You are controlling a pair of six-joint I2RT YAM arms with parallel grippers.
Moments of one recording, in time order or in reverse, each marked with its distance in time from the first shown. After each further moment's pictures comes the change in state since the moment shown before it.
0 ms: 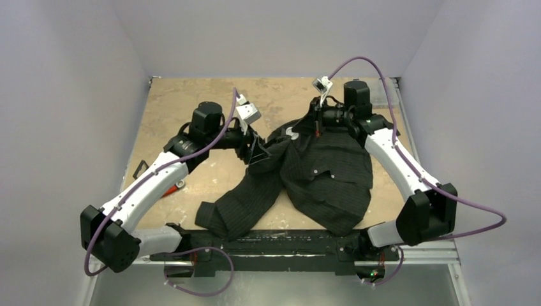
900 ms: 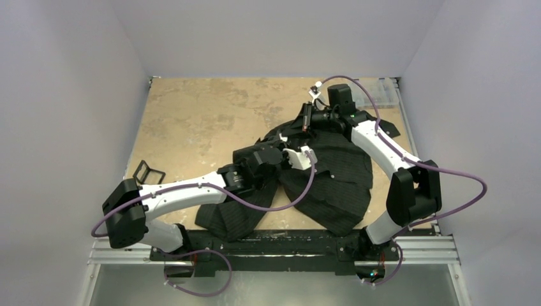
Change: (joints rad) left arm -0.559 0.192 -0.088 0.410 -1.164 0.617; right arm 0.046 0.155 0.031 -0.042 0.044 0.687
